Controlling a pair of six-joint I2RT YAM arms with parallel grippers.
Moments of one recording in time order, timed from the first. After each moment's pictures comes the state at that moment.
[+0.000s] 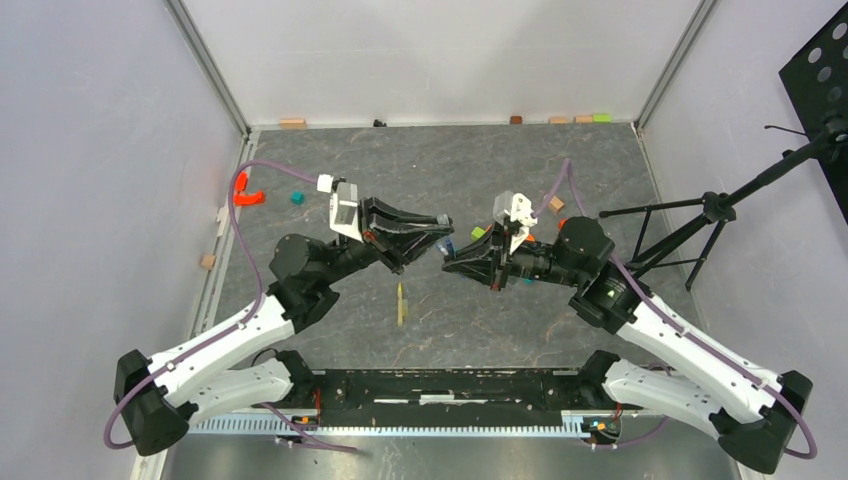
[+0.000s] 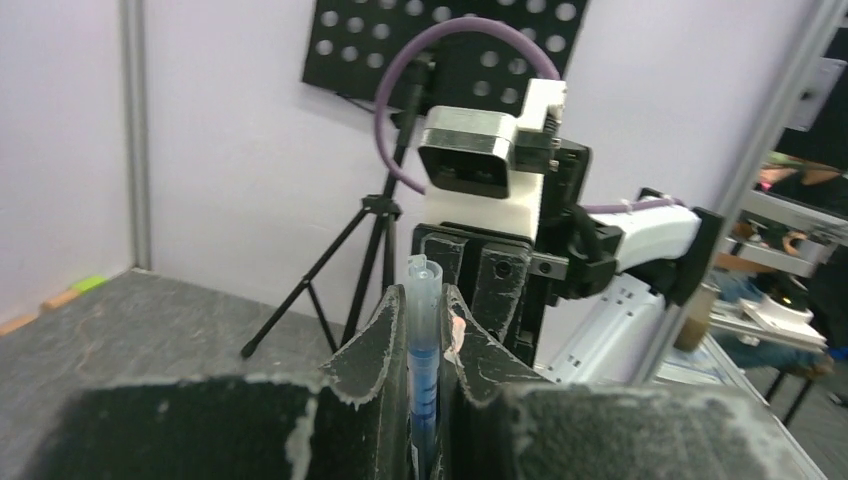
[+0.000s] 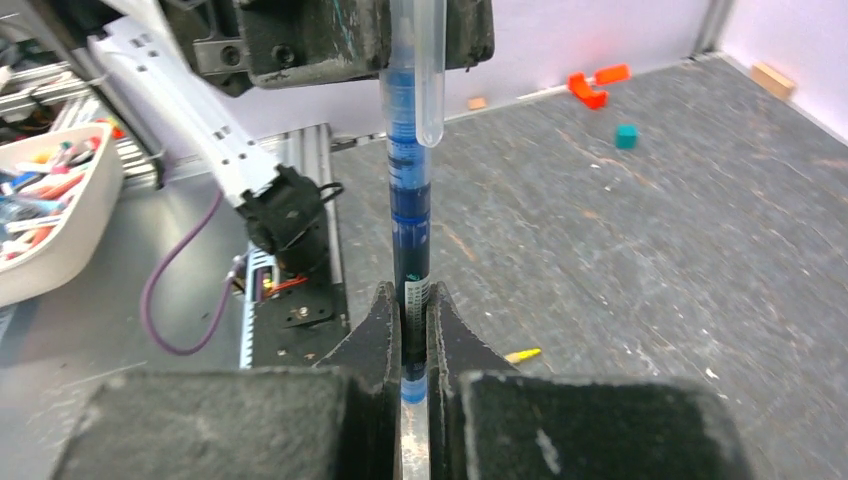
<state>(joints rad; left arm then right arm) -0.86 0.97 0.75 0.71 0.37 -0.44 0.82 0.89 0.86 0.05 -0.49 0.14</state>
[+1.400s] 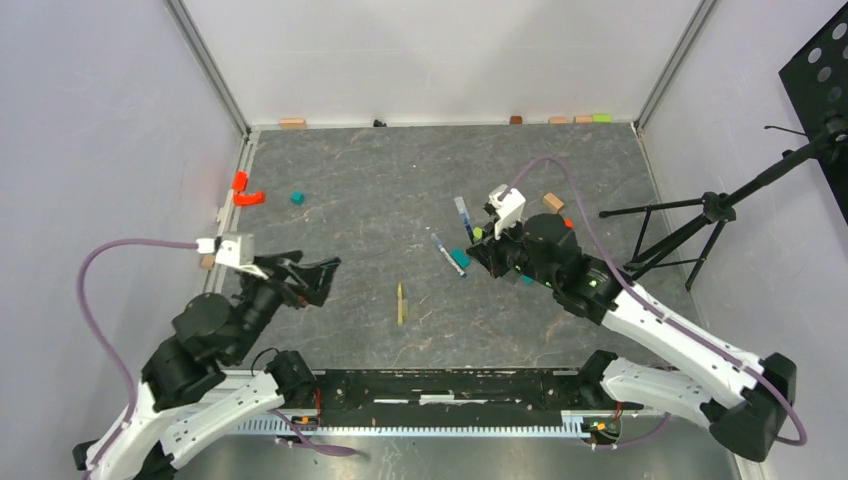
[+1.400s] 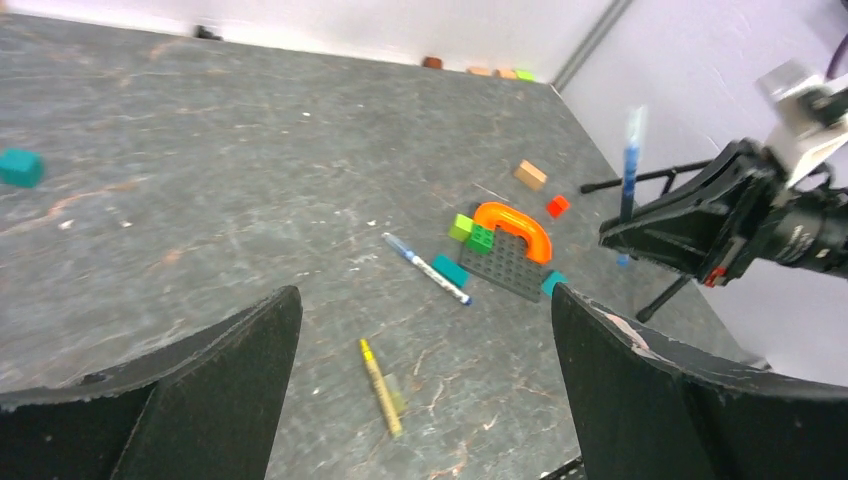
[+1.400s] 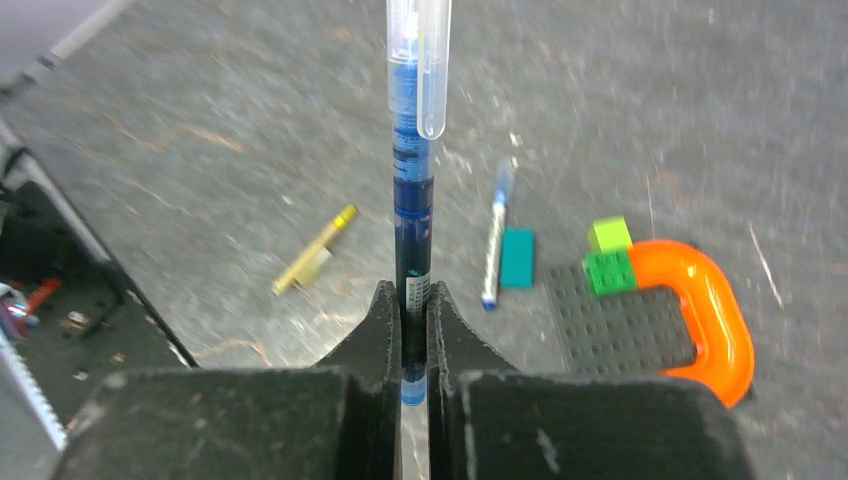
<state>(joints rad) -0.91 0.32 0.84 -0.57 -0.46 -0.44 0.82 0.94 0.86 -0.22 -0.01 0.14</state>
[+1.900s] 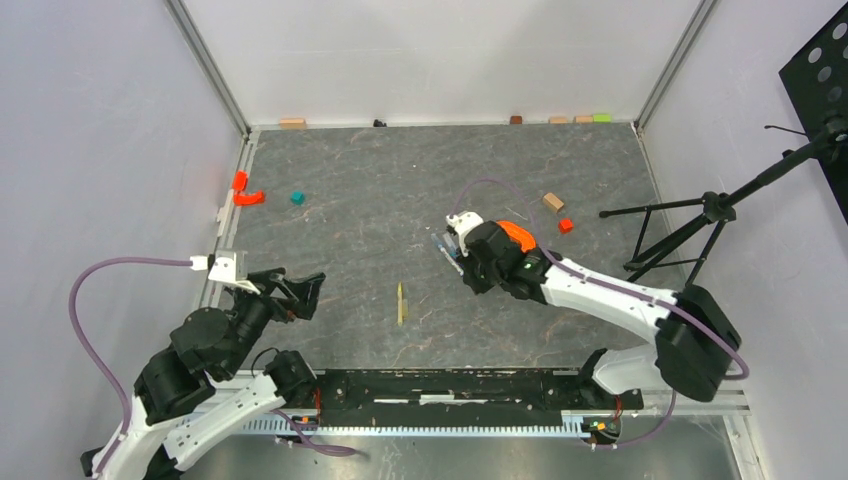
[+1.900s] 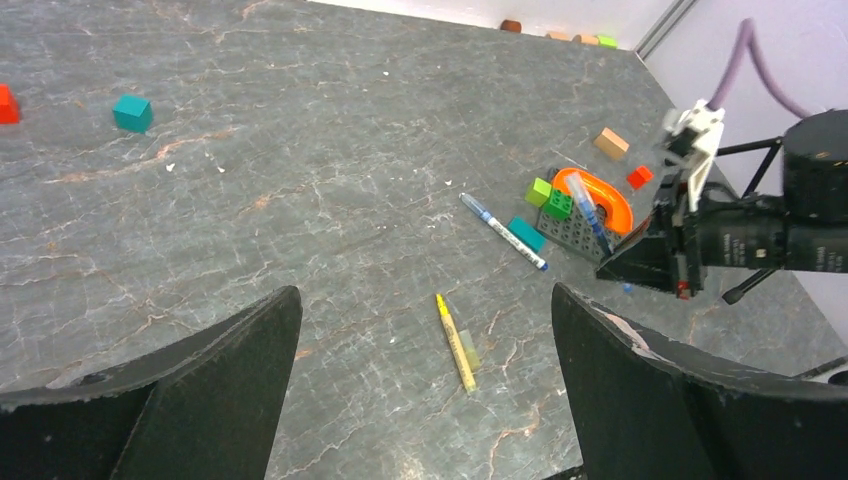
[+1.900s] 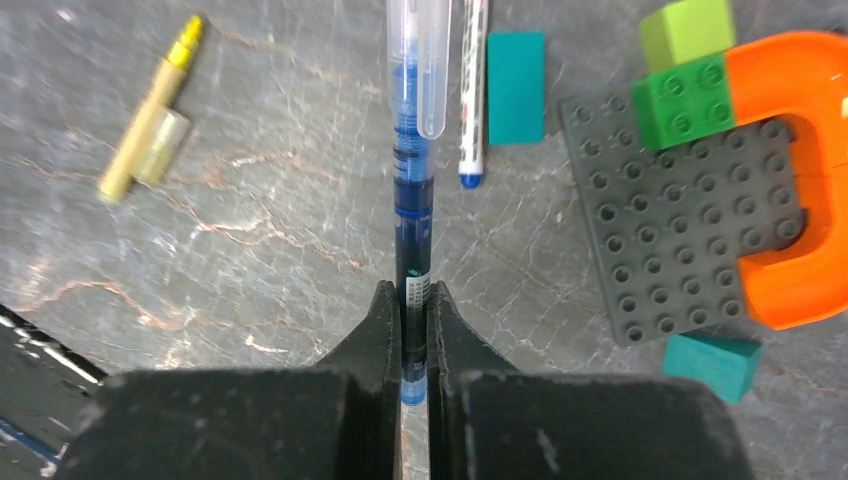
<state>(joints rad) -0.91 0.17 0.84 -0.82 -0.58 -0.43 0.85 1.32 0.86 -0.34 0.12 0.21</state>
